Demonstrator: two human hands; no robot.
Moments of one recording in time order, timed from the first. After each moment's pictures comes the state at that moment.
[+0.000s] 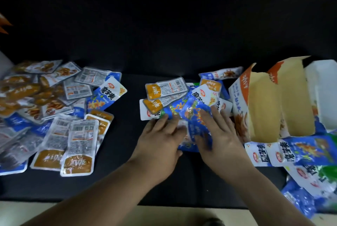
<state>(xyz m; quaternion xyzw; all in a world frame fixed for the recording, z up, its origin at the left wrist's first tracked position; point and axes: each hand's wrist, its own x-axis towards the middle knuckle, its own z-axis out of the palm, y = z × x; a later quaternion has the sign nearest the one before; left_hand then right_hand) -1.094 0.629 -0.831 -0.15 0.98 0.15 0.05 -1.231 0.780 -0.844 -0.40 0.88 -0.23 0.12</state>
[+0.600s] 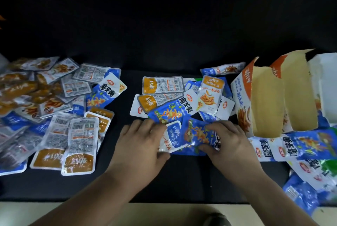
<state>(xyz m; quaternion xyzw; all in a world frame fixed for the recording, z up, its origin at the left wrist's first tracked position) -1.055 0.614 -0.829 -0.24 0.96 0.14 -0.02 -1.230 0.792 -0.843 -0.38 0.90 -0.20 0.09</state>
